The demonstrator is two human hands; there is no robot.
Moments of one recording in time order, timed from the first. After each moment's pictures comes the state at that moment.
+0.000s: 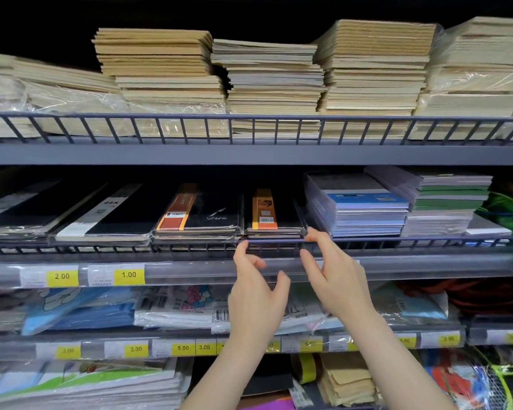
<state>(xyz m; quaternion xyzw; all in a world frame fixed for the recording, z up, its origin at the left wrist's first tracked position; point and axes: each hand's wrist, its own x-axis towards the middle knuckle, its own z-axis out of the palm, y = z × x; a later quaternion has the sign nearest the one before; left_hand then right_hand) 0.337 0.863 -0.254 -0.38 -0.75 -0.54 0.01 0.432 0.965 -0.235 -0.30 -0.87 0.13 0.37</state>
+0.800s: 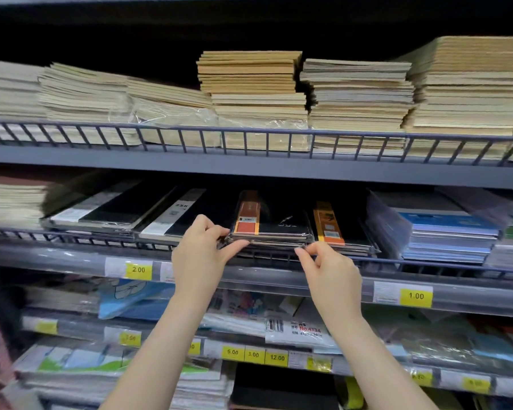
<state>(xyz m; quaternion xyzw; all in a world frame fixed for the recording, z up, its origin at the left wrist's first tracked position) 0.180 0.779 -0.212 -0.36 -0.81 -0.37 0.29 0.334 0.907 -0.223 -0.31 -0.84 0.16 0.42</state>
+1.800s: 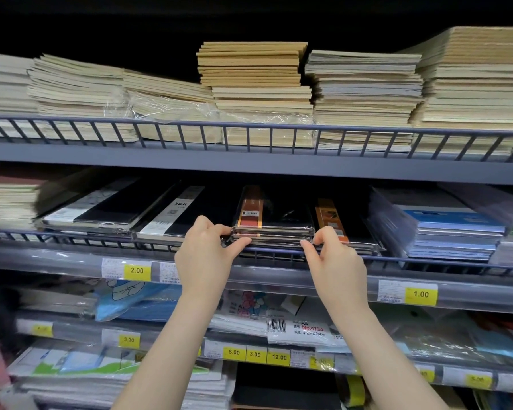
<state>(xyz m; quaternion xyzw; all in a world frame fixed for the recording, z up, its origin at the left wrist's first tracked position) 0.185 0.788 -0.209 -0.30 -0.84 -0.38 0.24 0.328 0.915 -0.217 -0.29 -0.85 0.12 0.42</state>
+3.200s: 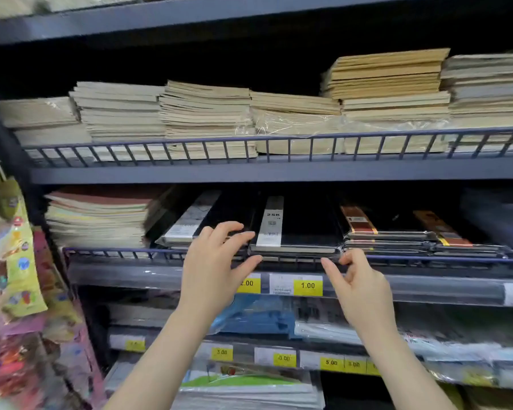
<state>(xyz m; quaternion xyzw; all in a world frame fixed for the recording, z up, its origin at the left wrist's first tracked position) 0.061 0.641 -0.201 -0.49 -0.73 -0.29 0.37 0.233 0.792 -0.232 -0.31 -0.83 0.23 0.41</state>
